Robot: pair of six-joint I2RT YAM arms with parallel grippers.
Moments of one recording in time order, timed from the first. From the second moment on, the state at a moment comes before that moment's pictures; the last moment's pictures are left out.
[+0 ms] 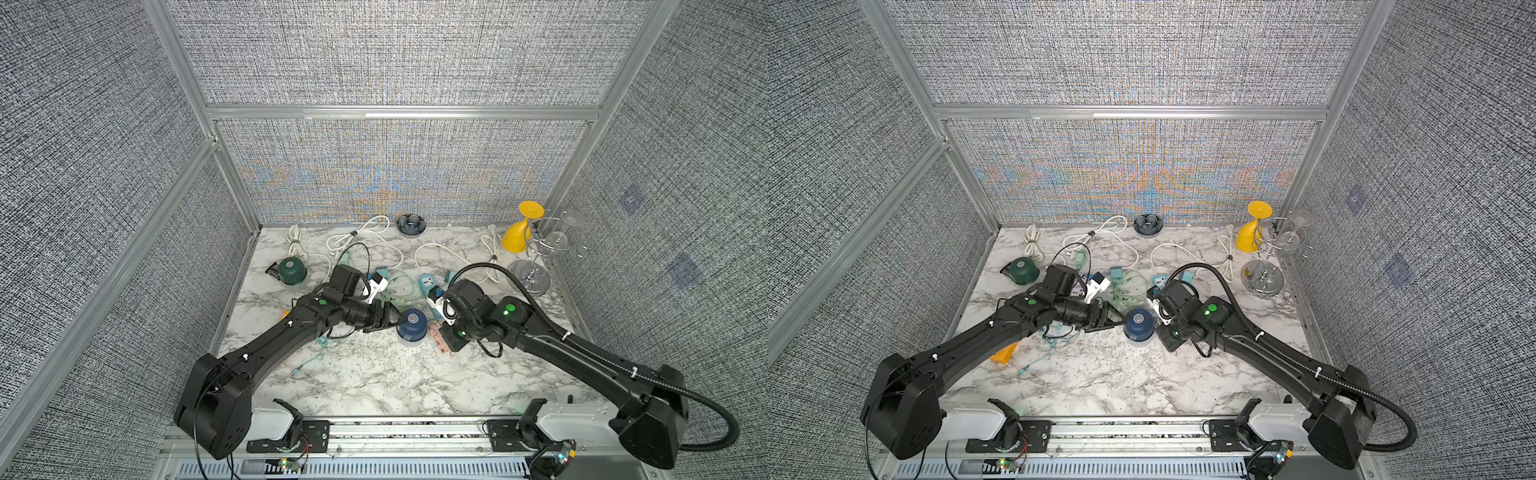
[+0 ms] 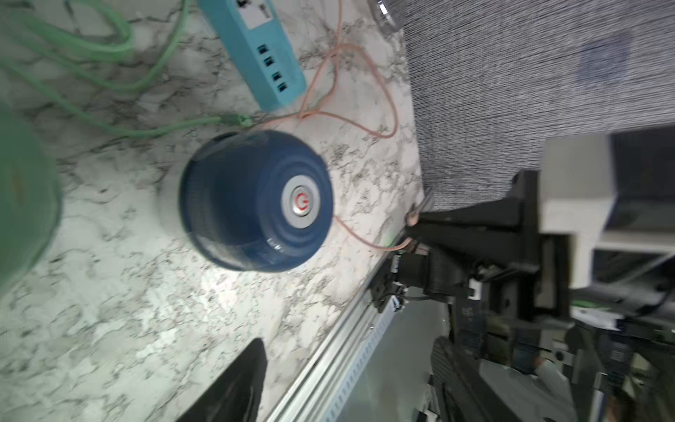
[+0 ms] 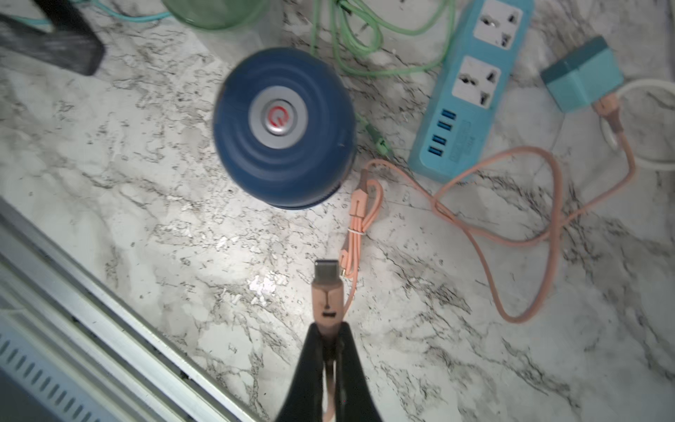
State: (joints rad) left arm -0.62 1.34 0.88 -0.43 0.73 -0.57; right arm 0.78 1.26 1.06 -0.92 0.07 0.12
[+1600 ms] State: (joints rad) left arm -0.80 0.78 0.40 -0.20 0.03 -0.56; right arm 0.73 1.57 1.00 -0.49 -0.17 0.41
